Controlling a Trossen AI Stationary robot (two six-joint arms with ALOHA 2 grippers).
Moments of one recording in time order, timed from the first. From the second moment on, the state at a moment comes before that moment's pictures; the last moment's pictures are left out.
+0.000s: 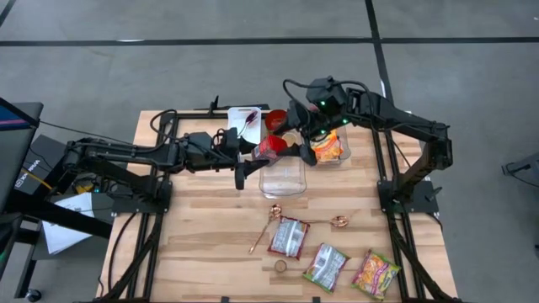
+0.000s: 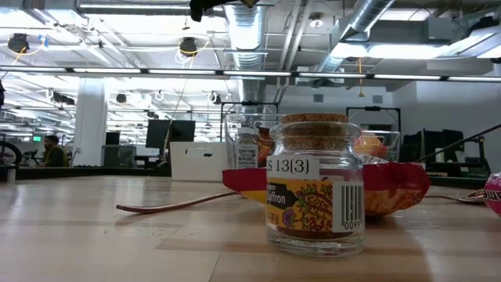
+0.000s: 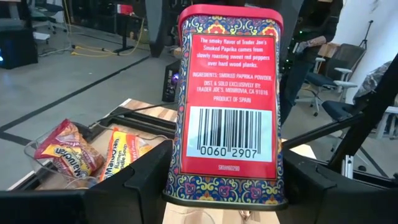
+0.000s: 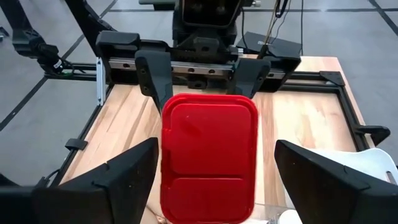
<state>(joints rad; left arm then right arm) -0.01 1.23 0.98 0.16 -0.19 -0.20 -0.20 1.61 1.89 -0.84 -0.34 -0.14</state>
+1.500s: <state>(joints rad) -0.03 1.23 0.98 0.15 -0.20 -0.22 -0.17 1.64 1.89 -0.83 -0.34 -0.11</state>
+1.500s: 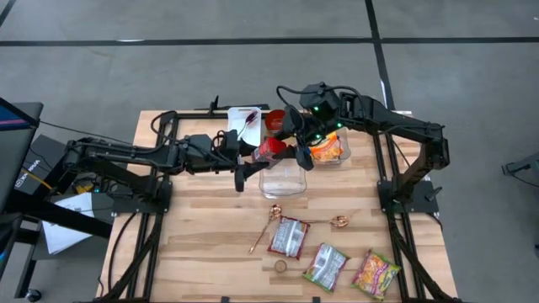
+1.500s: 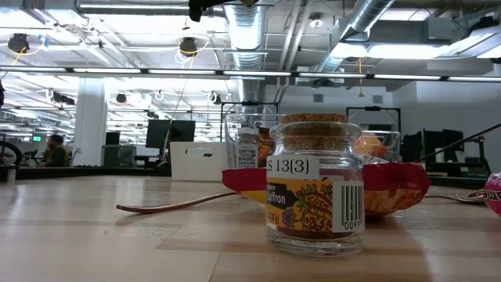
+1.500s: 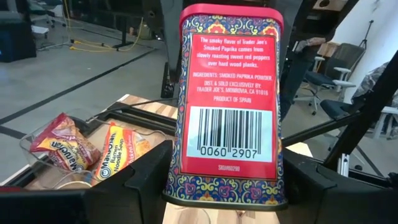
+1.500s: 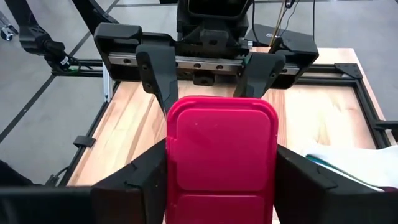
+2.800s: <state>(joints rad) -0.04 1.23 0.98 -0.58 -0.18 -0.31 -0.24 1.78 1.89 -1.20 -0.24 -0.29</state>
